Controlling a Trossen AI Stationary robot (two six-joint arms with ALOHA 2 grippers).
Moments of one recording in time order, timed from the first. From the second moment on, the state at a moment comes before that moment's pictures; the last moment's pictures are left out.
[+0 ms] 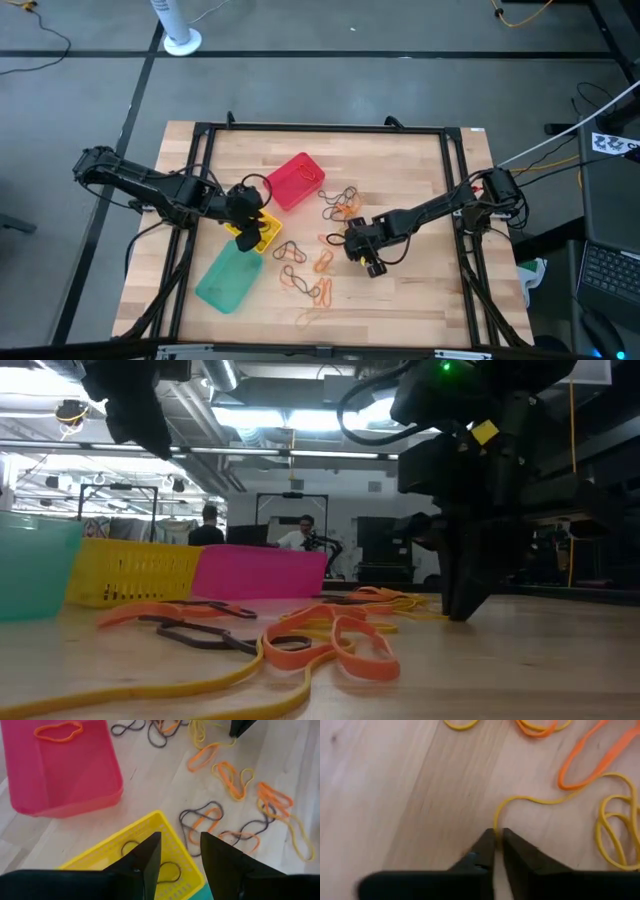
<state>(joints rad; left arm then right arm) -0.25 1.08 0.88 -0.76 -0.25 -0.67 0.24 1.82 0.97 -0.34 -0.08 -0.14</state>
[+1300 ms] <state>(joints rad) -0.40 1.20 0.88 -0.24 -0.25 -0.21 0.24 1.83 1.54 -0.46 0.02 -0.14</state>
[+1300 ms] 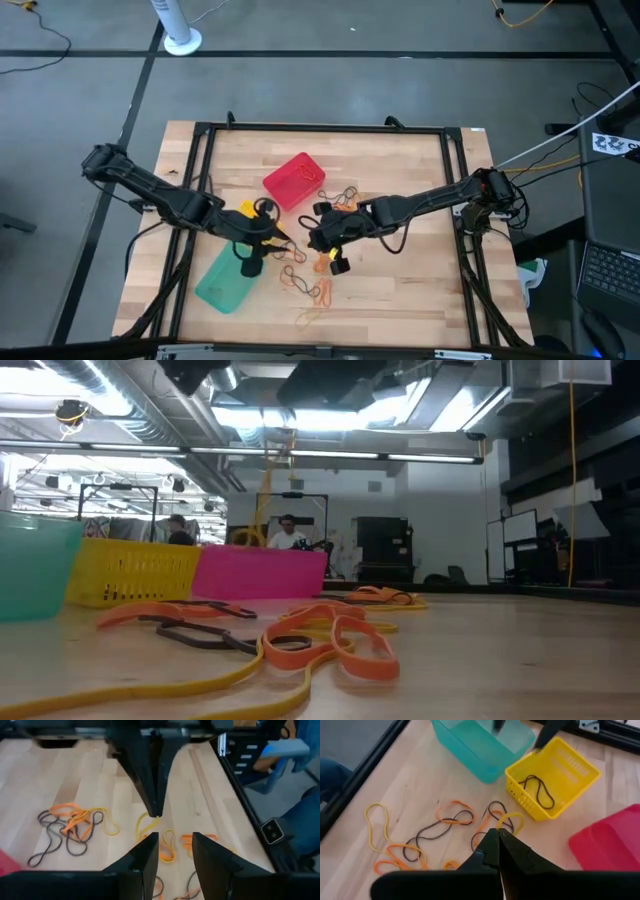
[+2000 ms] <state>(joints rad) -0.38 1.38 0.88 -0.09 -0.36 -0.02 0.24 1.83 1.54 -0.42 0.01 -0.14</state>
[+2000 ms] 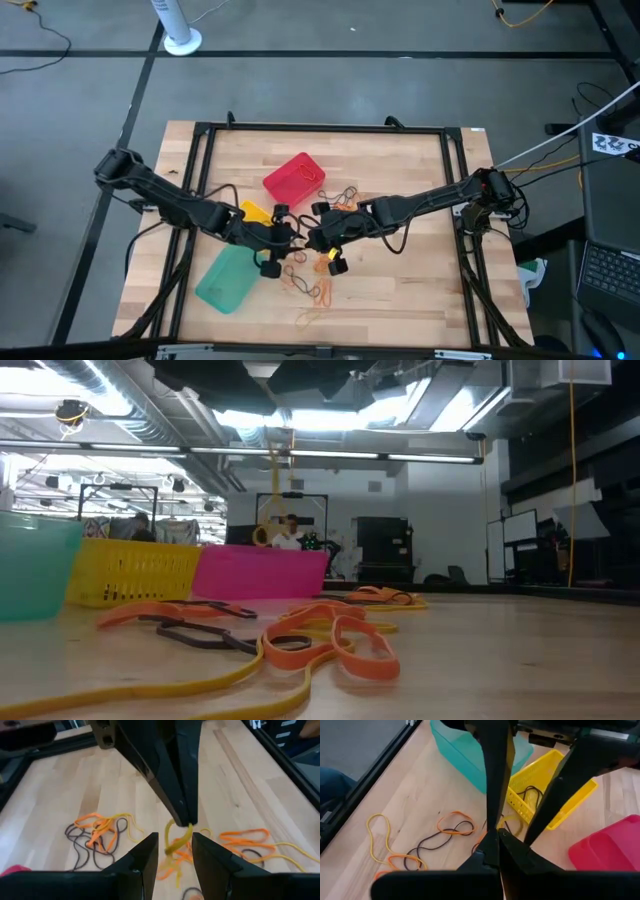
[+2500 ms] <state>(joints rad) -0.38 1.38 0.88 -0.09 -0.36 -0.08 0.24 1.83 1.54 -0.41 0.01 -0.14</state>
